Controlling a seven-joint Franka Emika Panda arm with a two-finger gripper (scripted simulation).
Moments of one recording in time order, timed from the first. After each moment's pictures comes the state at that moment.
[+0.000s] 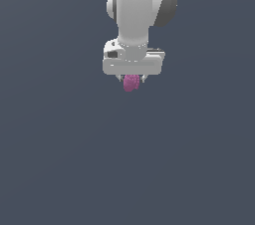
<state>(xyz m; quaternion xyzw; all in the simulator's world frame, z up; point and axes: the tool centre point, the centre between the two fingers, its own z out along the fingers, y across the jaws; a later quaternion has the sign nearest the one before) -0.062 0.016 0.260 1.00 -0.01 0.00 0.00</state>
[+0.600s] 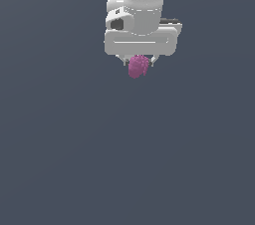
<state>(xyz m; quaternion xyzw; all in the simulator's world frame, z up) -0.046 0.035 0.348 1.00 -0.01 0.00 0.00</state>
